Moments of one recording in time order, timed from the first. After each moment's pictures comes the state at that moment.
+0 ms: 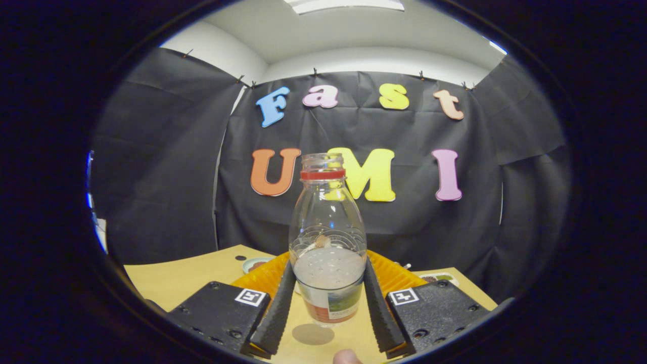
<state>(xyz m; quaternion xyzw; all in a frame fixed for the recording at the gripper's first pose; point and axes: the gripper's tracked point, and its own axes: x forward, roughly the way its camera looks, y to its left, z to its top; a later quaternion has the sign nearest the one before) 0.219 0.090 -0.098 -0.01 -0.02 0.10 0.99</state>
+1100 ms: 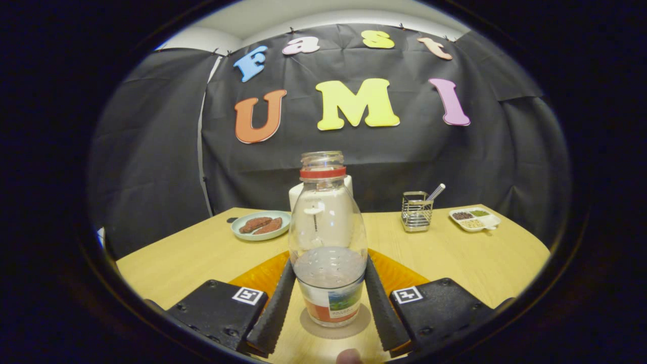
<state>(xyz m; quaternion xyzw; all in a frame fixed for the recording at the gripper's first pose) 0.297 0.109 -0.272 0.03 0.10 0.08 0.99</state>
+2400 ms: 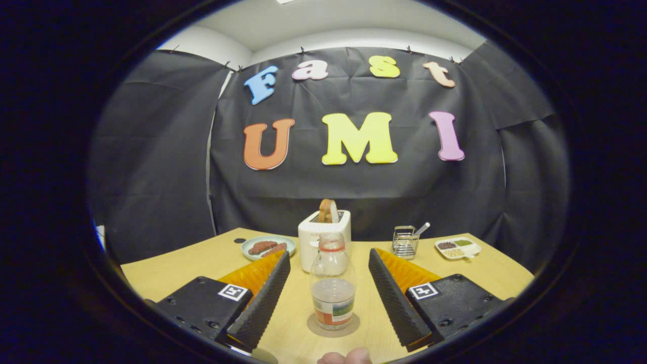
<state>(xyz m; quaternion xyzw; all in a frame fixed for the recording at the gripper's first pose) 0.239 0.104 -0.169 0.01 0.03 0.07 1.00</state>
